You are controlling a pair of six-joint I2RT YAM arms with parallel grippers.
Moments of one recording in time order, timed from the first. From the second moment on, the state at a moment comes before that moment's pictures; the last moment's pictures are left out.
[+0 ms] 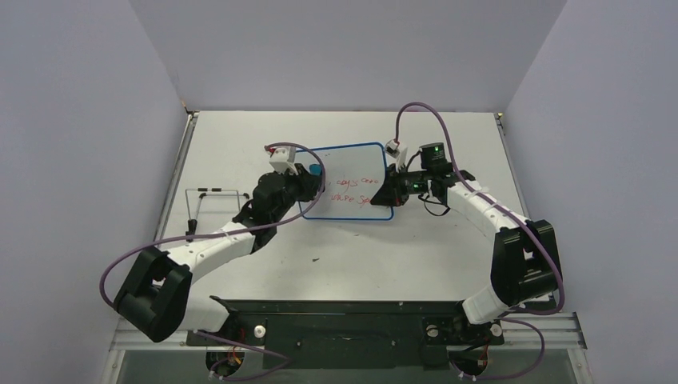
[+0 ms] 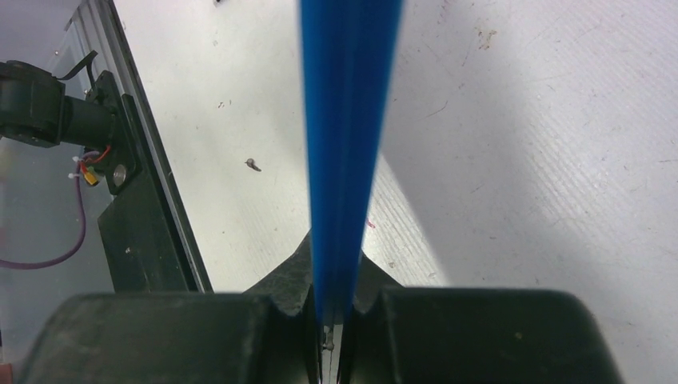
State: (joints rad) left arm -0.59 1.34 0.68 0.49 -0.10 -0.51; right arm 0.29 1.54 1.04 -0.31 -0.88 -0.08
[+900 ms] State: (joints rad) left arm -0.64 1.54 0.76 0.45 -0.12 -0.52; right arm 0.28 1.52 1.02 -0.28 -0.87 -0.01
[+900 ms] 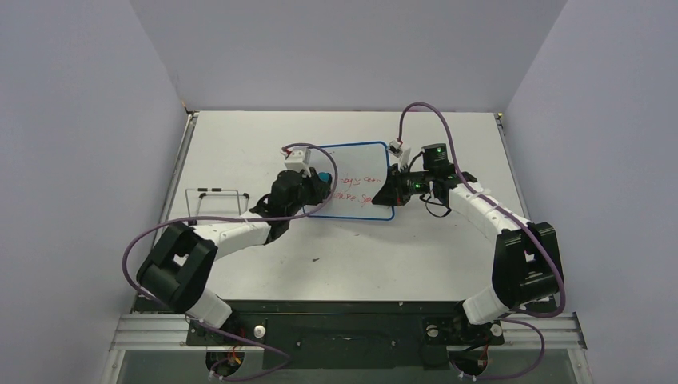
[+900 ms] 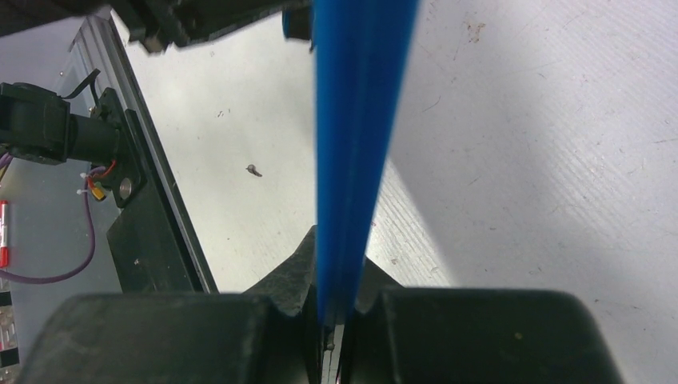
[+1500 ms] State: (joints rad) left arm -0.68 1.54 0.72 0.51 -0.07 -0.46; right arm 0.28 1.52 1.02 -0.28 -0.87 -0.02
